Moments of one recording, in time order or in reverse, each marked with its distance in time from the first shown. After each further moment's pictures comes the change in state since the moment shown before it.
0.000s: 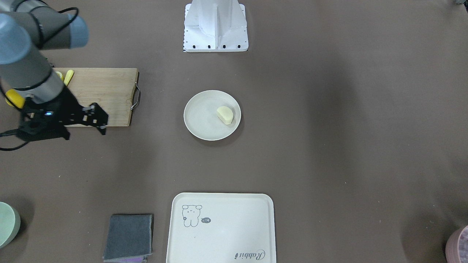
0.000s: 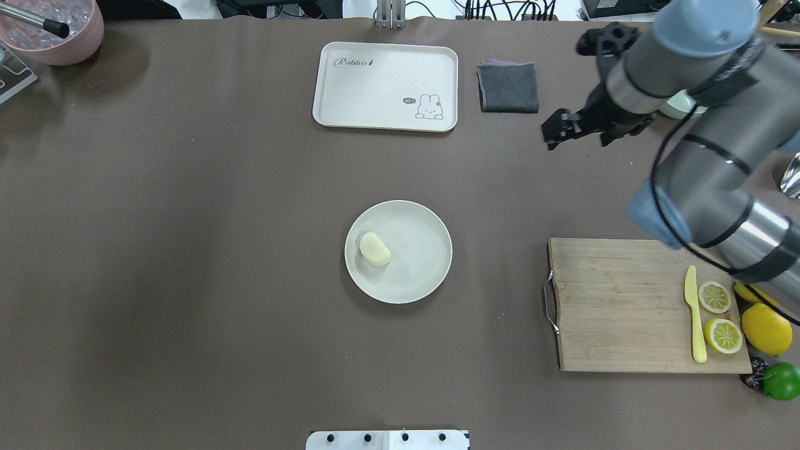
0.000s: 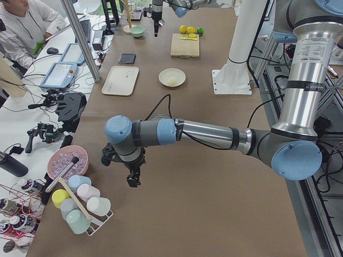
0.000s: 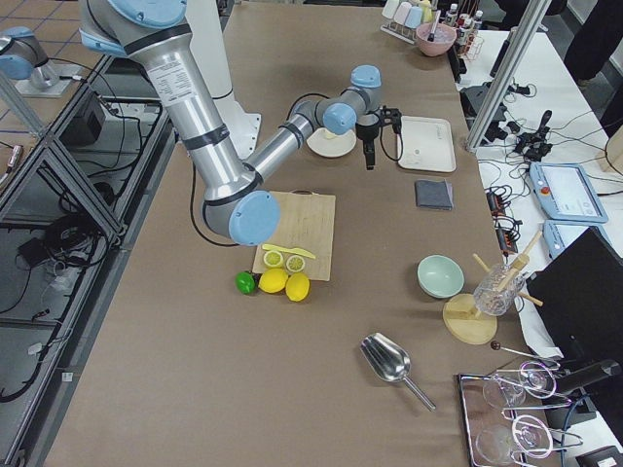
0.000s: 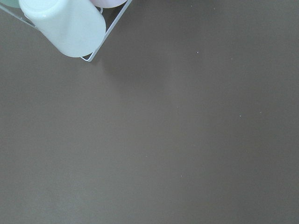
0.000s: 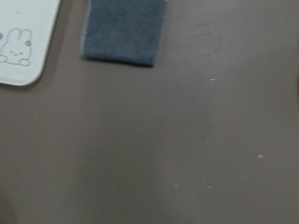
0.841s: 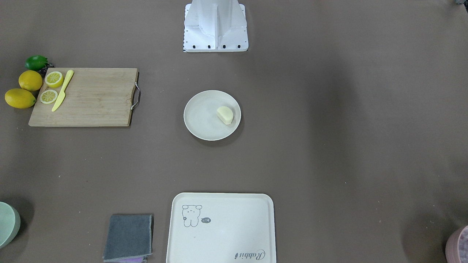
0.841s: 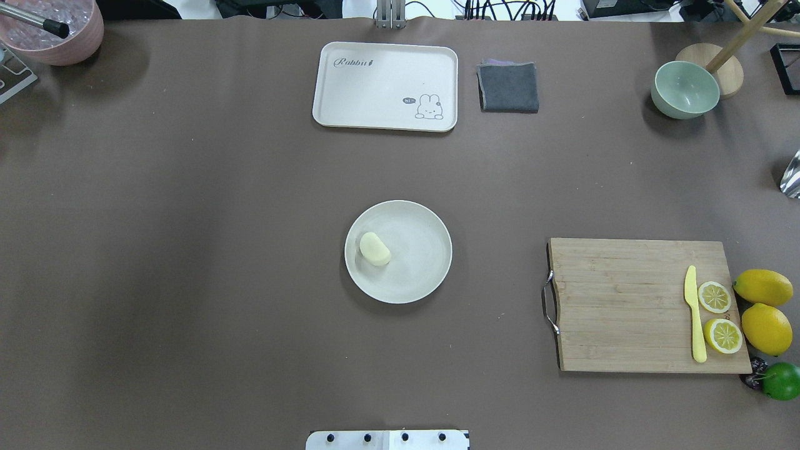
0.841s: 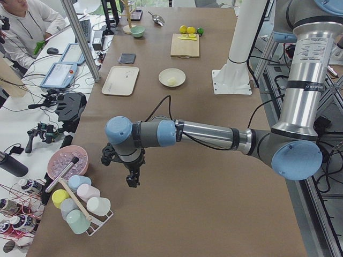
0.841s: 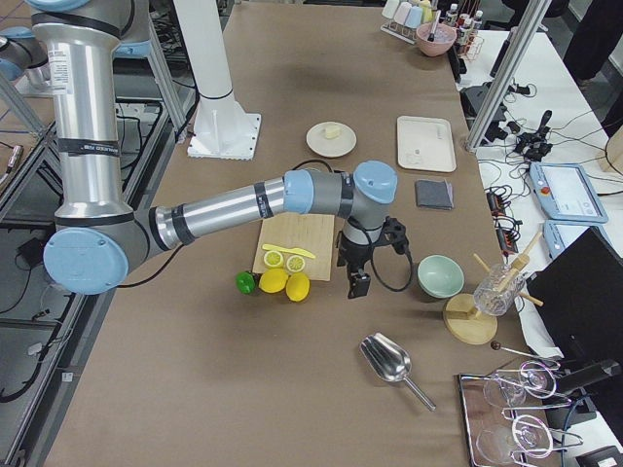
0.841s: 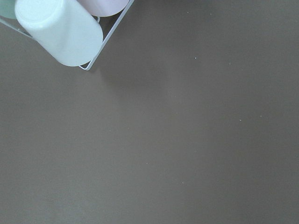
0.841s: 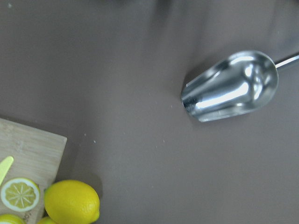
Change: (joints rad) left arm 0.005 0.002 0.004 -0.016 -0.002 0.001; right arm 0.464 -0.345 0.018 -0.399 0.053 -0.926
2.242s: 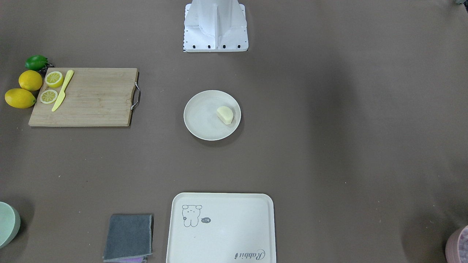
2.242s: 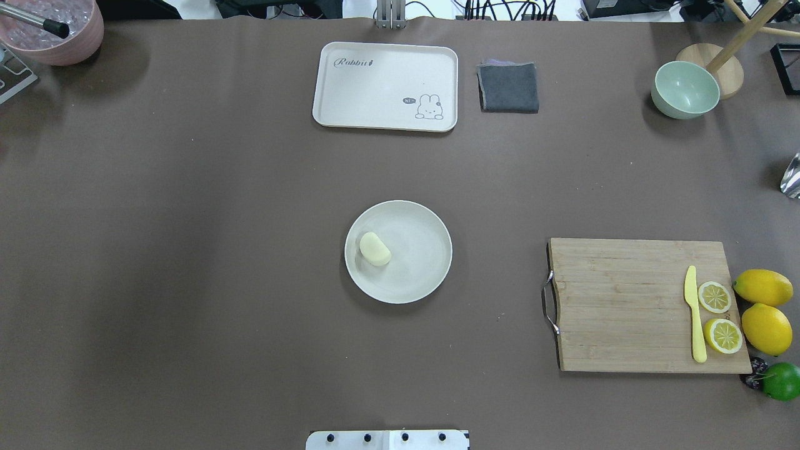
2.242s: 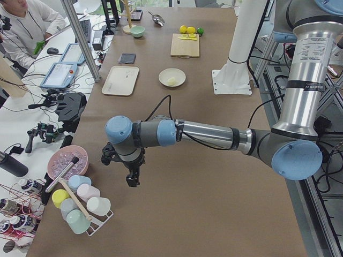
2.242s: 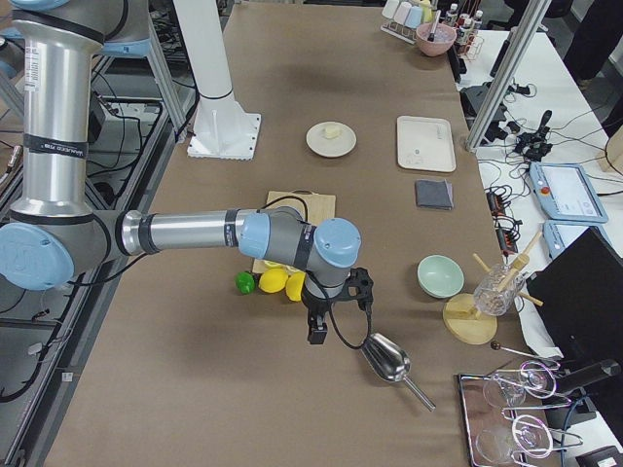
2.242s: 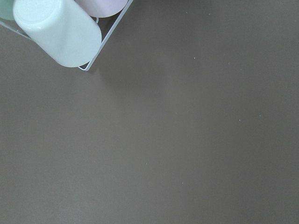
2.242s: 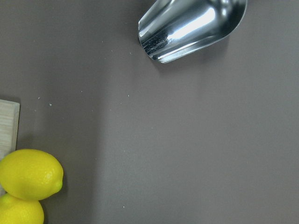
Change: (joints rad) left arm 0.001 0.000 -0.002 -0.002 0.000 0.002; right arm 0.098 -0.117 -0.097 0.167 0.077 -0.017
